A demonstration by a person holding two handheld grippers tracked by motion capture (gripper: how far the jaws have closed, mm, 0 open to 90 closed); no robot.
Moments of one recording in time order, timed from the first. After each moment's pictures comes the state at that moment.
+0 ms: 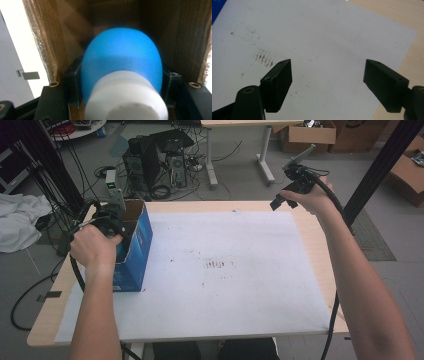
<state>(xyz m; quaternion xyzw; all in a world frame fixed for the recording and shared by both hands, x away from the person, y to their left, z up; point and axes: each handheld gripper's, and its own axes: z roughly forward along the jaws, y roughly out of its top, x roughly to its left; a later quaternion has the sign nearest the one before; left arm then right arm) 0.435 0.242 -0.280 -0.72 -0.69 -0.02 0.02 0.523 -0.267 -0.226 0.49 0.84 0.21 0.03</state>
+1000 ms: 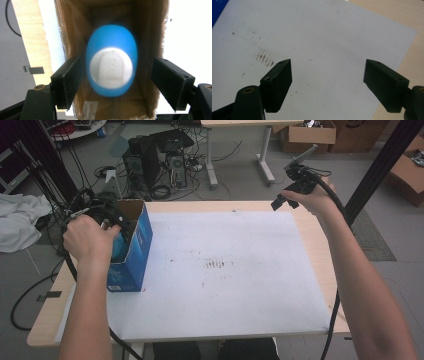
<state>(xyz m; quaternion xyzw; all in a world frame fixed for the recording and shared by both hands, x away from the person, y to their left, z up) 0.424 0.234 -0.231 -0.72 -0.69 -0.04 0.00 0.520 -0.270 -0.225 0.49 0.84 0.22 0.03</state>
